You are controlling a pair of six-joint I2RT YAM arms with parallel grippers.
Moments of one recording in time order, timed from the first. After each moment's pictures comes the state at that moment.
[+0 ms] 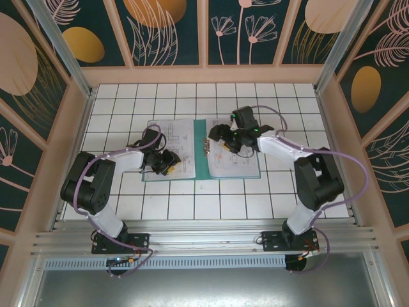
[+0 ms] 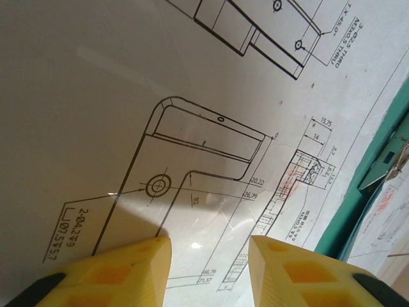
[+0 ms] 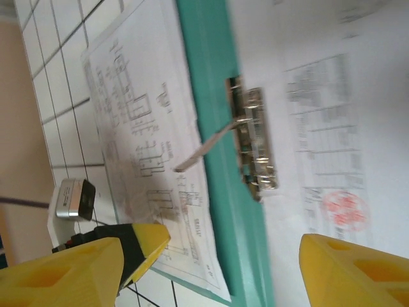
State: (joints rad) left arm -0.36 1.69 0.82 -0.24 0.41 -1.03; right arm 0.47 1.66 1.09 -0.27 -0.39 0.90
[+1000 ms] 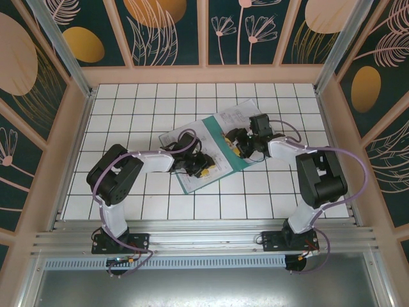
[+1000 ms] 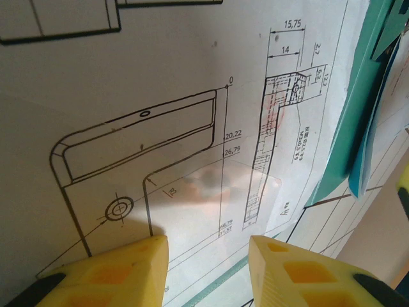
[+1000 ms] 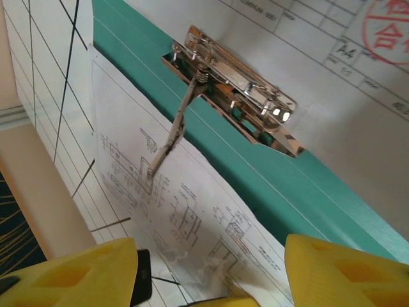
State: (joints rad) left arm -0.68 1.89 0.99 -0.04 0.44 -1.27; right arm 0.35 1.70 0.96 -0.11 -0.45 1.15
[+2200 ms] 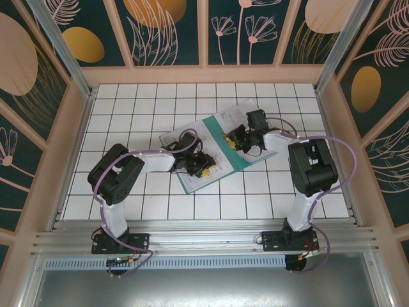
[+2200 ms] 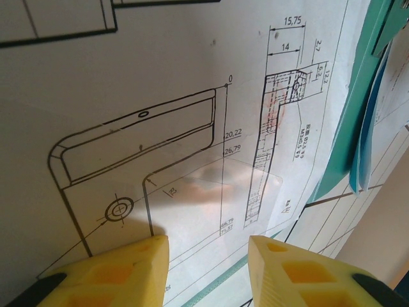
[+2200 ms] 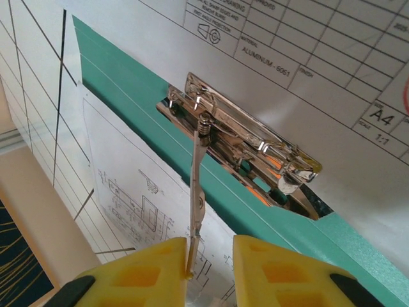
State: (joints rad) left arm -0.69 1.90 1.00 -0.05 0.44 -1.27; right arm 0.33 1.83 1.06 -0.12 -0.45 1.19
